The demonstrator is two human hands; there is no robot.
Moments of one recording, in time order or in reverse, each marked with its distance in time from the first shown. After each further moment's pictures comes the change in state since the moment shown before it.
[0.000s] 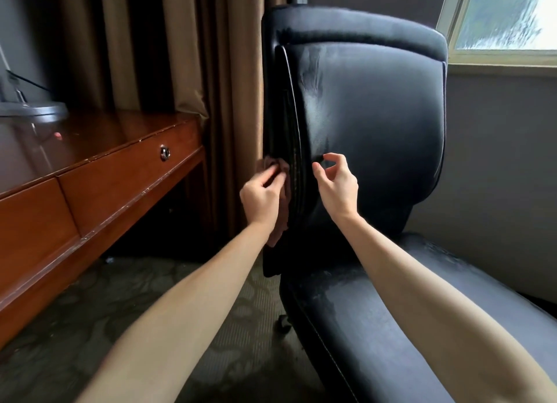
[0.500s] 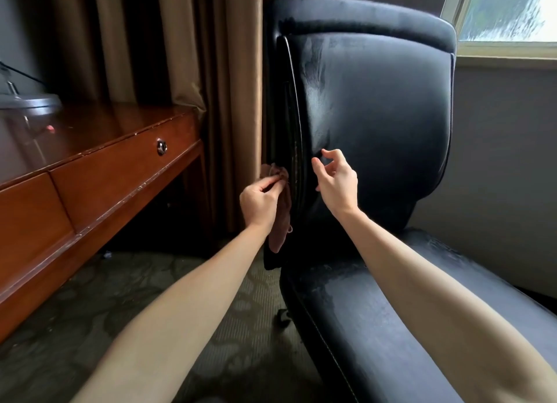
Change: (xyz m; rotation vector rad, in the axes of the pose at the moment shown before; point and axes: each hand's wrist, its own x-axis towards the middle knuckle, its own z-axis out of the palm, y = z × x) left_hand -0.001 -0.027 -0.001 0.016 -0.056 -0.036; right_hand 0.004 0.008 0.004 0.013 -0.028 -0.019
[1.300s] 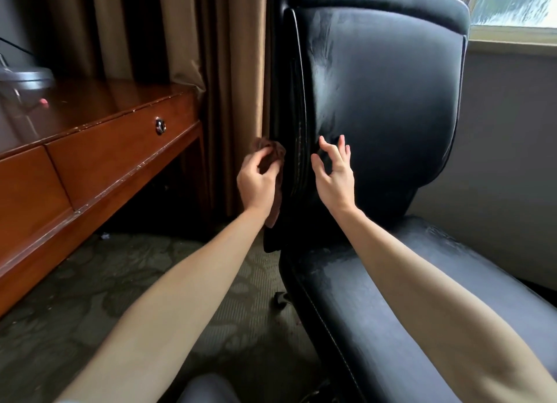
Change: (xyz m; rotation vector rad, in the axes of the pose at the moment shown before) left_hand 0.002 -0.005 -0.007 0.022 0.075 0.095; right_hand -0.026 0.007 0.005 0.020 -0.125 -0.021
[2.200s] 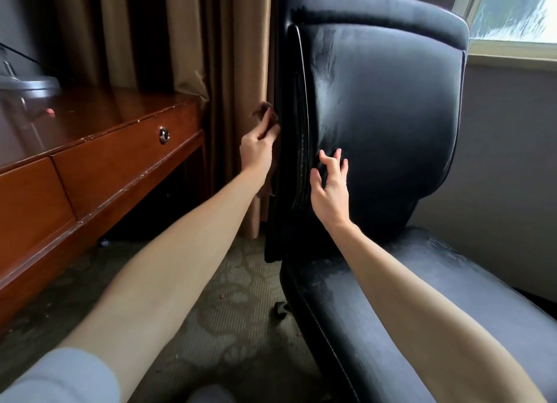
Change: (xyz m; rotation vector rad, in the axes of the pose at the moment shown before) left_hand 0.077 0.035 0.010 -0.197 -0.177 -0.198; right_hand -0.007 -0.006 0.012 0.019 0.003 0.016
